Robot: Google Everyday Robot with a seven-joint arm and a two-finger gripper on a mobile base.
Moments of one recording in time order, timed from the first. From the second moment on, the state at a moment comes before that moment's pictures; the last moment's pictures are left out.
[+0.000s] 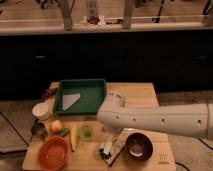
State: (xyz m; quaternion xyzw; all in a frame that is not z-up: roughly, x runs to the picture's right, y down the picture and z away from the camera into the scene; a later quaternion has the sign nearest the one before) arm 0.049 0.228 0.711 -0.28 -0.14 -0.51 0.80
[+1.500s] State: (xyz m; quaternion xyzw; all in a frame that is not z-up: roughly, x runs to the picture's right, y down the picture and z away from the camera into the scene) arm 0.038 0.240 0.710 -0.27 -0.16 -0.52 0.80
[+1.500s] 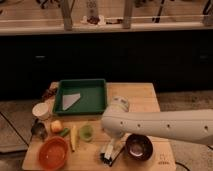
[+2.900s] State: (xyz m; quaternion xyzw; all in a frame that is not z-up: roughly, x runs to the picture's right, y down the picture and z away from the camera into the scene) arm -0.074 0.200 0.717 -0.22 -0.22 -0.61 0.73
